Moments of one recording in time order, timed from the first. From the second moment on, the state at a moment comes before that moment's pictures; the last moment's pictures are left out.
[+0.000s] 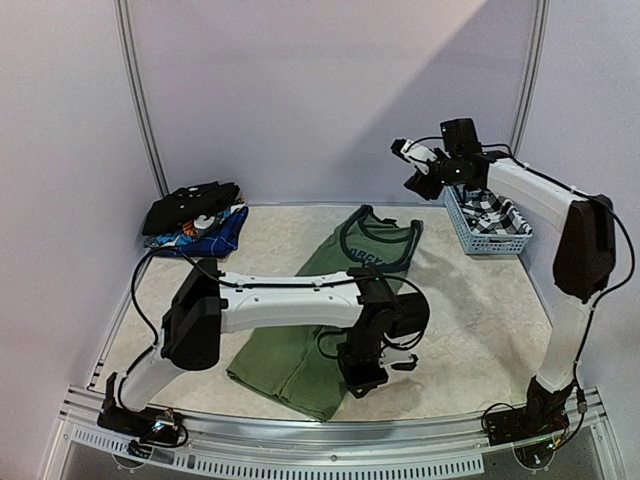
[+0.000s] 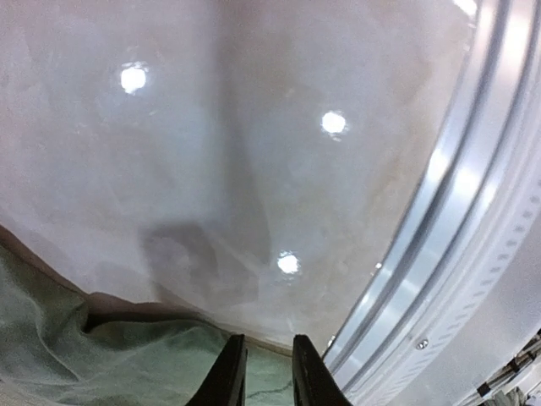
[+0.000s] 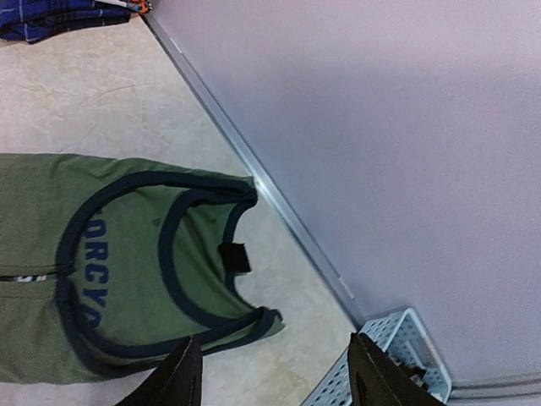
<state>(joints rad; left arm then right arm) -1.29 2.44 2.16 -1.35 0.19 0.02 0.37 1.96 1.79 -0.39 -0.09 -0.73</state>
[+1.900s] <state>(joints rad) -0.47 2.94 2.62 -0.25 0.50 -0.64 0.21 2.06 1.51 -0.59 -0.44 -0.05</state>
